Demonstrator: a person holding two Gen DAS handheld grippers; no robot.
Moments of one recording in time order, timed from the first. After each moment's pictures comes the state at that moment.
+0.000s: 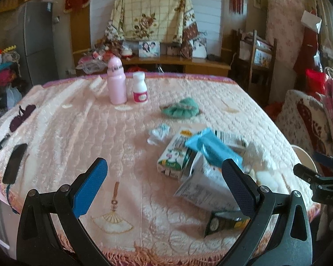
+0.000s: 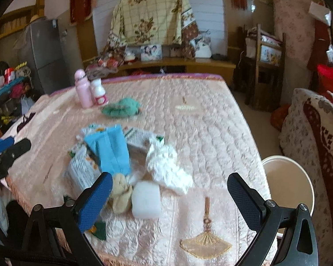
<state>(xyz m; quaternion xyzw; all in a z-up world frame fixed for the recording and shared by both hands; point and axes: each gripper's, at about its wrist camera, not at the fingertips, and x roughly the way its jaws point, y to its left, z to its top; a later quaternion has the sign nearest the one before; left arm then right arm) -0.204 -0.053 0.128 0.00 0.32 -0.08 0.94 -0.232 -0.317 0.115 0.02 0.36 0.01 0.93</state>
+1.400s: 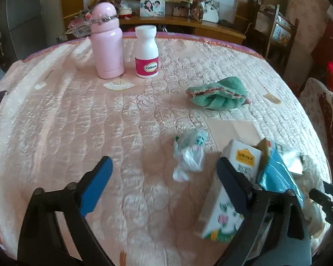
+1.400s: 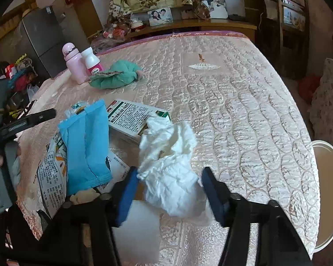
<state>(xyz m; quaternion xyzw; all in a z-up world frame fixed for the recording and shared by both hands) -0.014 -0.038 0.059 0.00 0.44 -0.08 0.89 -0.131 -0.334 0.042 0.07 0.46 0.07 0.88</state>
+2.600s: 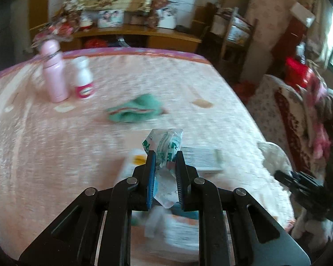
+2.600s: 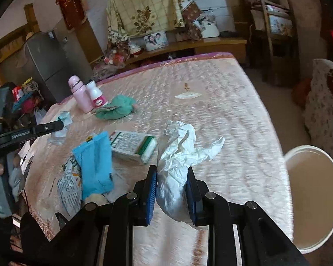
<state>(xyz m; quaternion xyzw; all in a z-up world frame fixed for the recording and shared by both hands) -0.077 -0.130 0.143 -0.02 0.41 -0.20 0.89 -0.173 -0.388 0.087 0.11 0.38 0.06 0.91</state>
